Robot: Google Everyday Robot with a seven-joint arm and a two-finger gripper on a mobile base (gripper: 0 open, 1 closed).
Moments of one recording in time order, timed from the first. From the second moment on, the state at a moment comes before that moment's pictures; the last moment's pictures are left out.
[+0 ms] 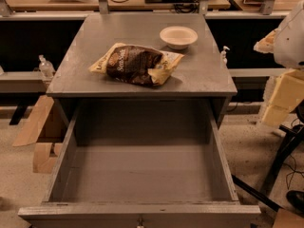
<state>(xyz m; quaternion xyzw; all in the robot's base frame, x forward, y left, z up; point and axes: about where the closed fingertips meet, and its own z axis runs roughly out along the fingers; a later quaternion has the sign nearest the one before) 0.438 -0.217 0.976 -0.60 0.78 -0.03 0.16</state>
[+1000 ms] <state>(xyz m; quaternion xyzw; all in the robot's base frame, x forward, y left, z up) 0.413 -0.213 0.965 -0.57 0.80 -0.02 0.20</state>
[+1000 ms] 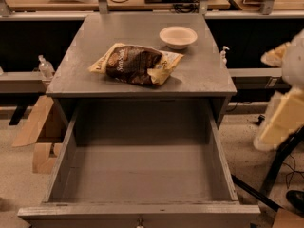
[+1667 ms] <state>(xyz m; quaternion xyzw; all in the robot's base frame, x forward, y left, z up) 0.339 -0.212 0.887 -0.46 0.85 0.00 0.28</state>
